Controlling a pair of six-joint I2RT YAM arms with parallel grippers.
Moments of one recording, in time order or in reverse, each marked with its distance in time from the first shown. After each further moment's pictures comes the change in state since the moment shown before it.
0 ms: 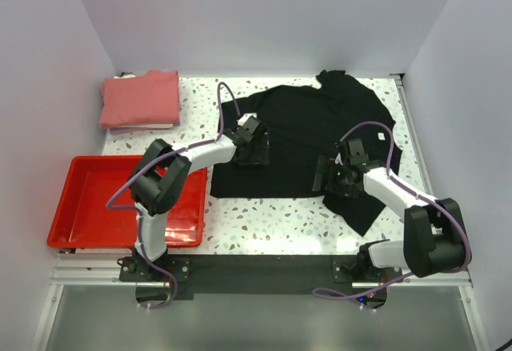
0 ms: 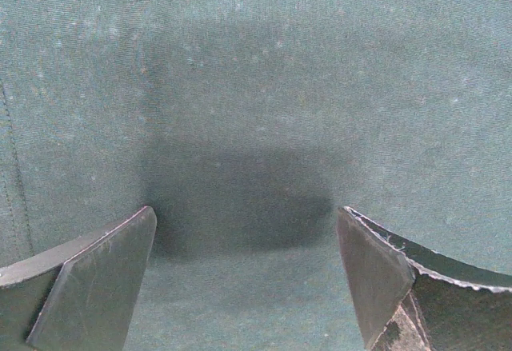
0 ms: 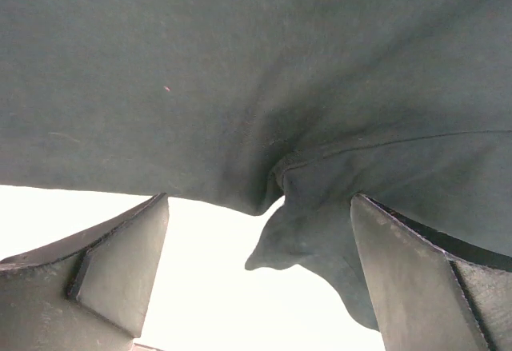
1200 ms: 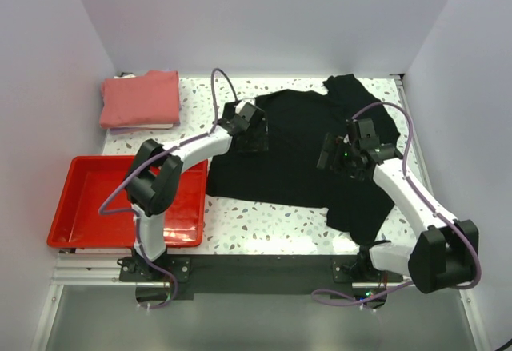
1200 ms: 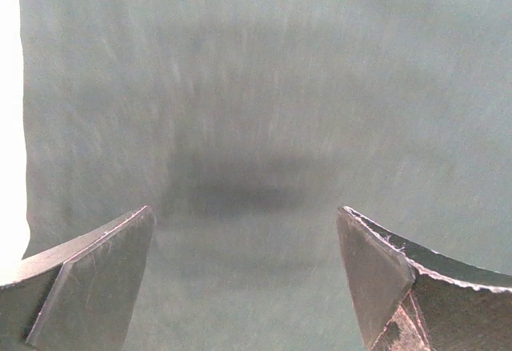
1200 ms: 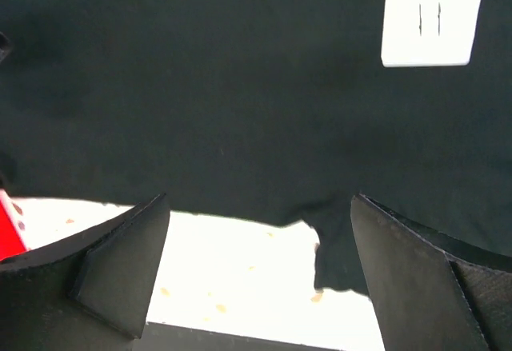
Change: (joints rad) left arm 0.026 -0.044 0.046 -0.023 -0.014 0.049; right arm 0.008 -0.113 0.213 -0.224 0.064 0.088
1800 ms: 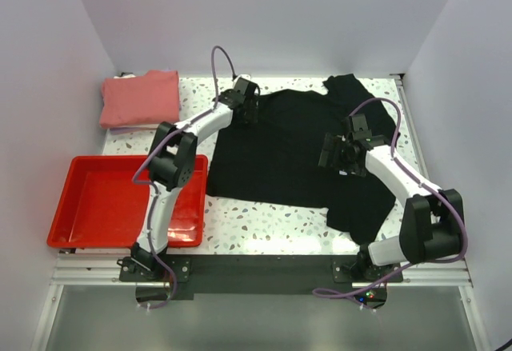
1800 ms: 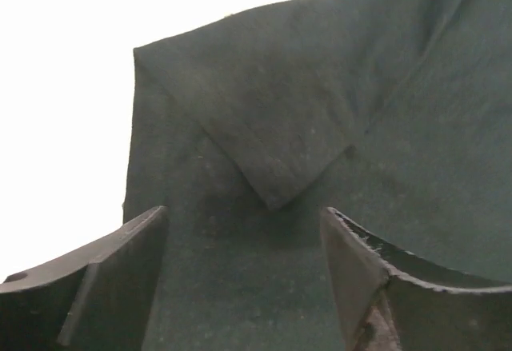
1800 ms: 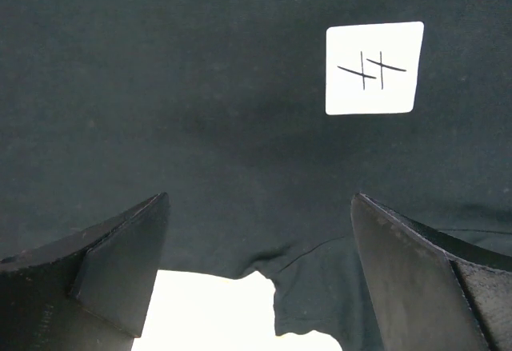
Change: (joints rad) left arm 0.167 0.341 0.473 0.001 -0.078 0.217; right arm -0.029 0.207 0.048 0.070 0.103 -0.080
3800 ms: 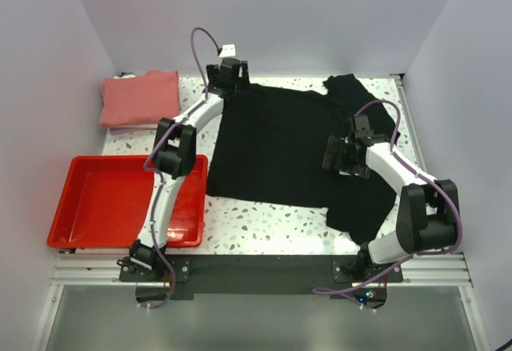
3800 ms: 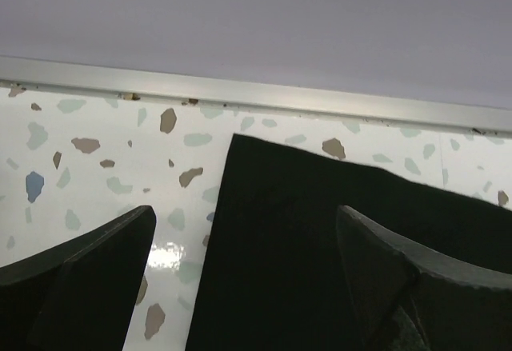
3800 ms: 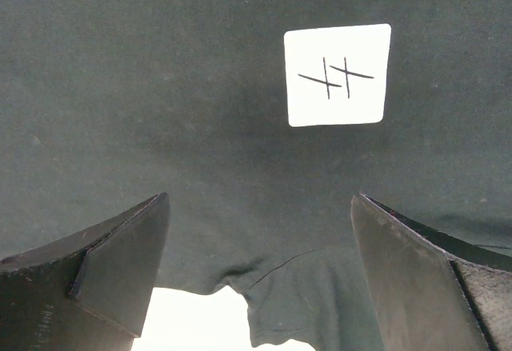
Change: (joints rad) left arm 0.126 0.272 0.346 0.344 -0.059 0.117; right arm -0.059 0.074 -0.006 0.011 -0.004 -0.046
